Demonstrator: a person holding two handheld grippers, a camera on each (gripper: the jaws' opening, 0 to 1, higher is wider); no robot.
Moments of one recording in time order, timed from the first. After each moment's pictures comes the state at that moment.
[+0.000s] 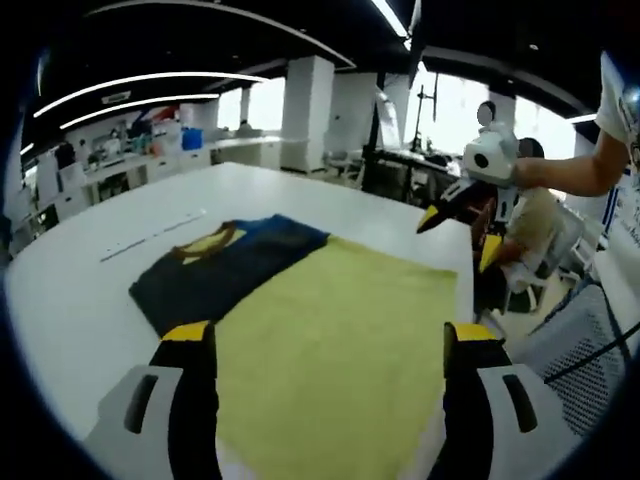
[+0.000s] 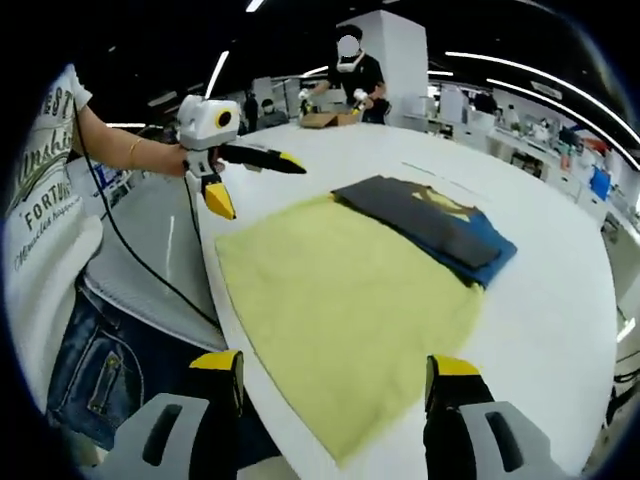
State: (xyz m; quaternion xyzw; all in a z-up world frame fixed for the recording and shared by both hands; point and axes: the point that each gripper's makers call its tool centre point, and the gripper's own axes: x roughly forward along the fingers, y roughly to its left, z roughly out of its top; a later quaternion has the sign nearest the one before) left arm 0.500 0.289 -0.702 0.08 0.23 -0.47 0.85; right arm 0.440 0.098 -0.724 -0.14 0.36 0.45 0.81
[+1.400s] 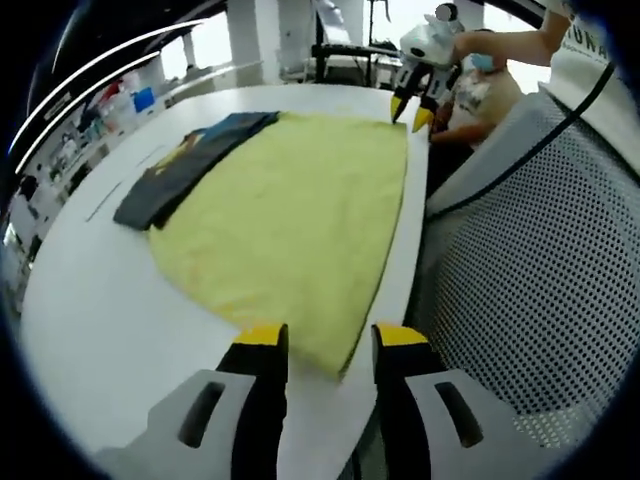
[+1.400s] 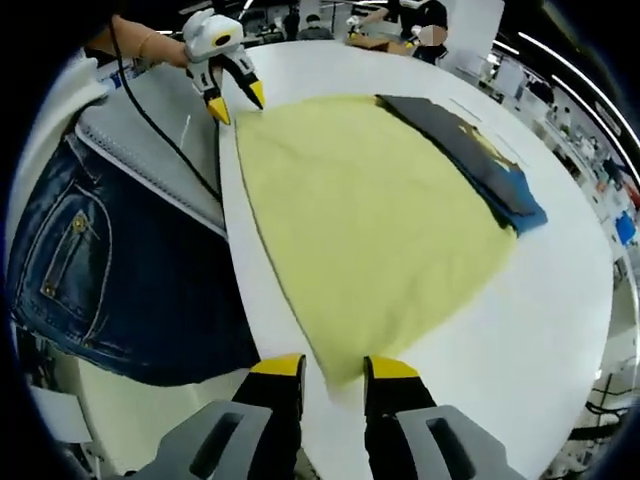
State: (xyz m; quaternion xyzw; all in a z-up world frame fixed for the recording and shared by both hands) left arm 0.412 0.369 -0.779 0.26 0.35 -0.50 0.75; right arm 0.406 0.052 -0.784 -0.31 0.44 0.45 0.72
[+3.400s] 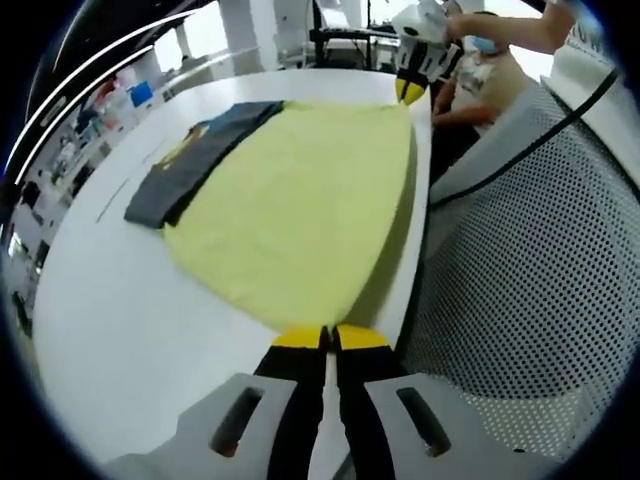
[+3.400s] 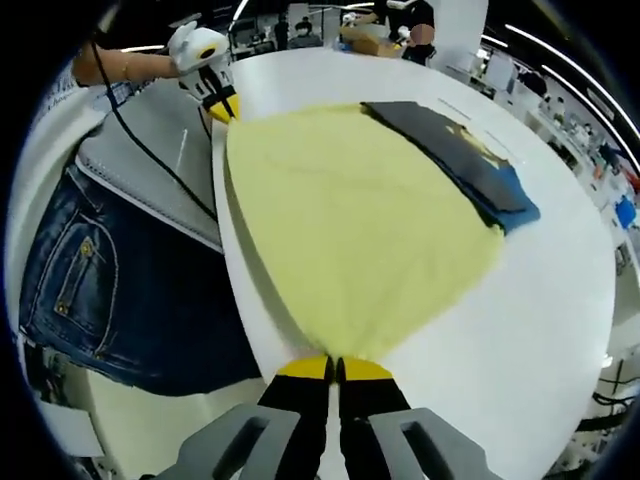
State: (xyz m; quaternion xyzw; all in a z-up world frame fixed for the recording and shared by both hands) left arm 0.416 0.386 -0.762 0.28 0.37 -0.48 0.75; right arm 0.411 0.054 -0.769 -0.27 0.44 0.45 0.73
